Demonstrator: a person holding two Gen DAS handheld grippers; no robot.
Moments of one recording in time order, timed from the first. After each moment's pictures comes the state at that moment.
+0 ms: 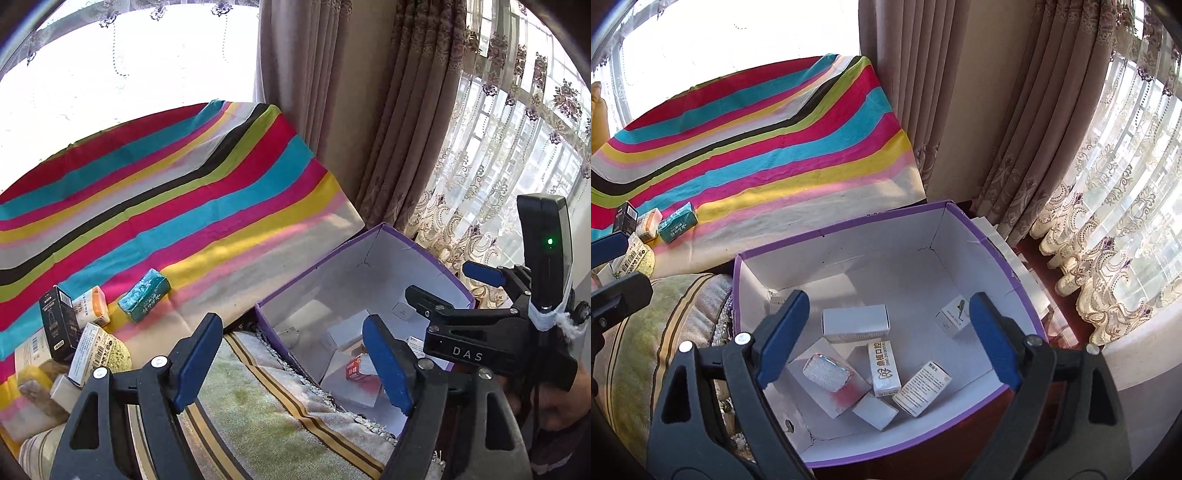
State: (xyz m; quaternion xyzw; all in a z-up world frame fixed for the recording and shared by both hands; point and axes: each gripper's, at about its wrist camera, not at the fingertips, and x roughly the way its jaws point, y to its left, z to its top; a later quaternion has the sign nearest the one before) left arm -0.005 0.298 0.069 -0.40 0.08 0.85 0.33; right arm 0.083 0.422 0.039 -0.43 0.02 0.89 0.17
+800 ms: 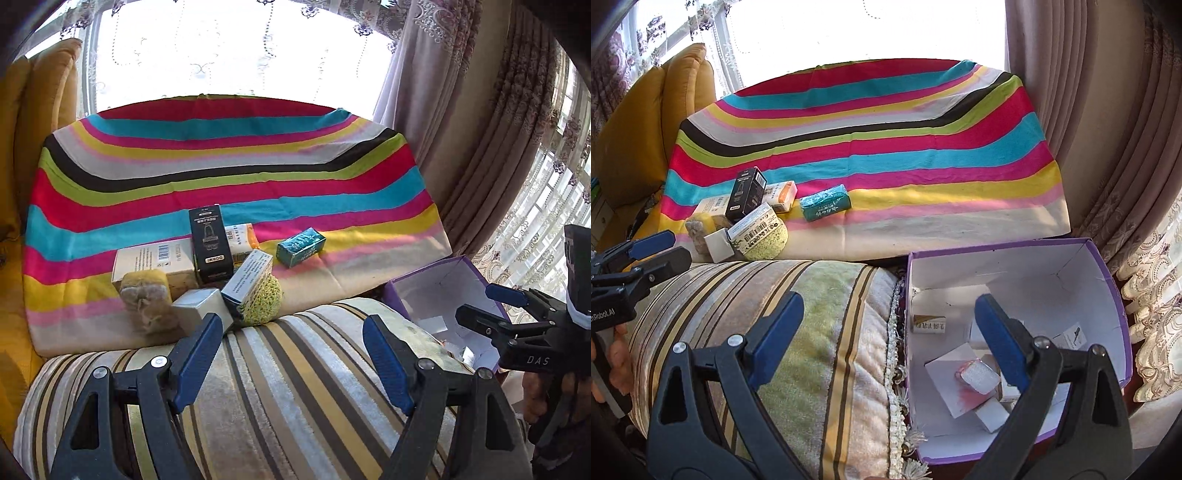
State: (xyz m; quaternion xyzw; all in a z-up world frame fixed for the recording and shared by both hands) left arm -0.010 0.117 0.052 -0.41 -0.03 0.89 0.18; right arm 0.064 0.308 0.049 -0.44 0.01 0.90 -0.04
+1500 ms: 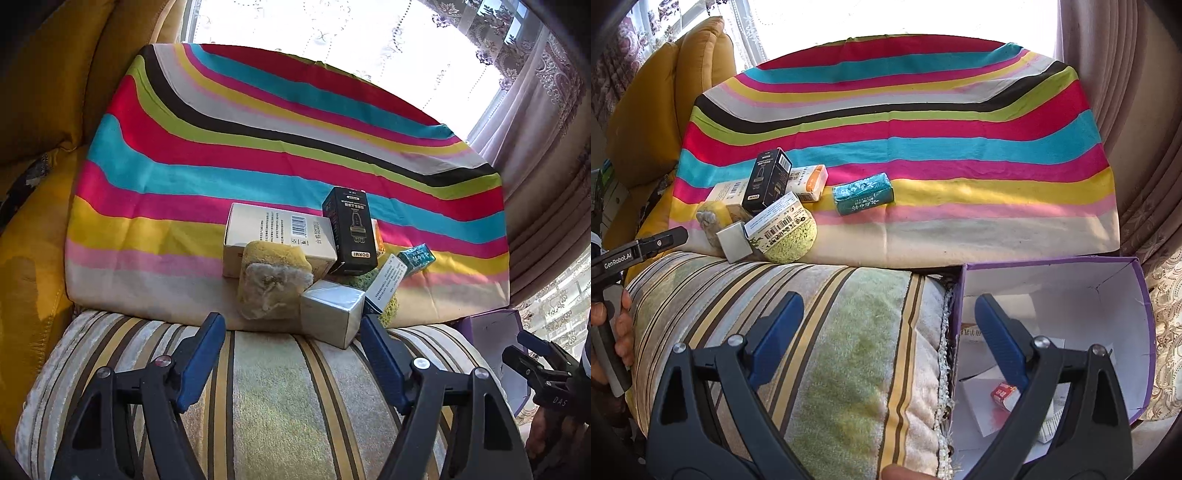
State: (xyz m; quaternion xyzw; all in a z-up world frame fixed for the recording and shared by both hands) left arm -0.060 0.026 0.013 -0.48 -0.12 0.87 0.06; right arm 0.016 0.276 0.031 -0.48 0.00 0.87 -0.09
